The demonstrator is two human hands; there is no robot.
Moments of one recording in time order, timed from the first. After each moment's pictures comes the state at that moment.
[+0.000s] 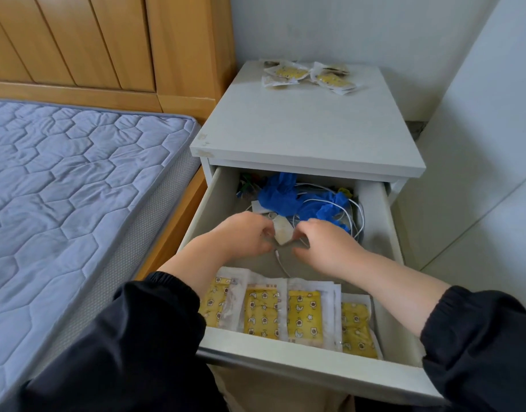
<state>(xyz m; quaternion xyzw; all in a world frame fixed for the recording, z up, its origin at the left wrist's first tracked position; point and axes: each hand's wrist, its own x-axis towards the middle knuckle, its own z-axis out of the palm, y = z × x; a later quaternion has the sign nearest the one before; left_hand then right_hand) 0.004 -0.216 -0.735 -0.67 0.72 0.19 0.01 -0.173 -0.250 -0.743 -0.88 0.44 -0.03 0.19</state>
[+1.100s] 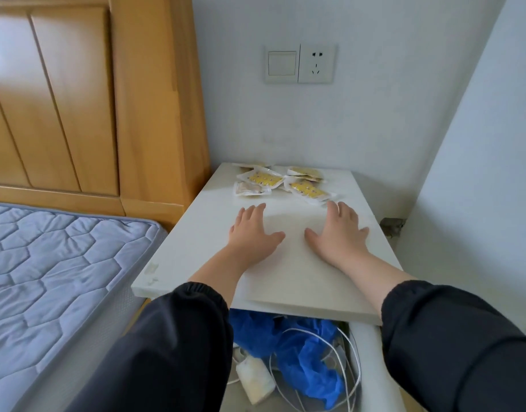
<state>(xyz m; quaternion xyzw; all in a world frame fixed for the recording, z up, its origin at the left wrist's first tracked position) 0.003 -0.437 -0.668 -0.74 0.60 0.16 -0.25 -0.161 -0.494 -0.678 -0.75 0.63 -0.18 0.05</state>
